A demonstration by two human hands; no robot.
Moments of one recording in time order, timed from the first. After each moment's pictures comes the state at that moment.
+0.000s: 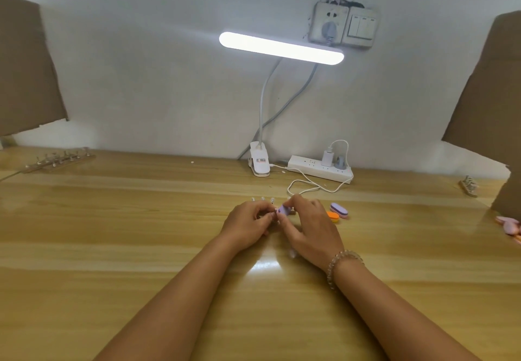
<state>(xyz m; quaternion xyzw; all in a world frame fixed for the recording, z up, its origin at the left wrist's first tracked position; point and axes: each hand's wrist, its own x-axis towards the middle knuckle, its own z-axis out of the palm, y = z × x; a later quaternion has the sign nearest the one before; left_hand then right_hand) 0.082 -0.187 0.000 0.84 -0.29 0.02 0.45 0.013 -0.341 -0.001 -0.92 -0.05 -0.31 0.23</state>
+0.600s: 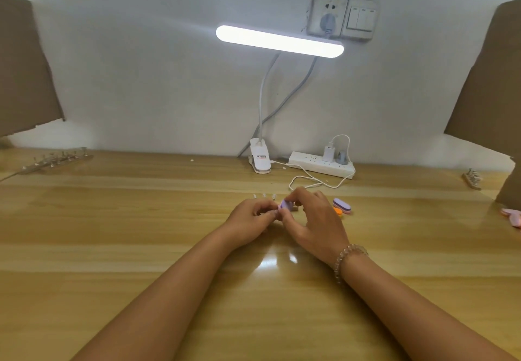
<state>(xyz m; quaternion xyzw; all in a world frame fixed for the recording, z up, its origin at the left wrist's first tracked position) 0.081 -0.182 0.004 0.80 -0.32 -0.05 0.51 0.013 -0.337 0.005 -0.91 -0.06 -0.34 0.24</state>
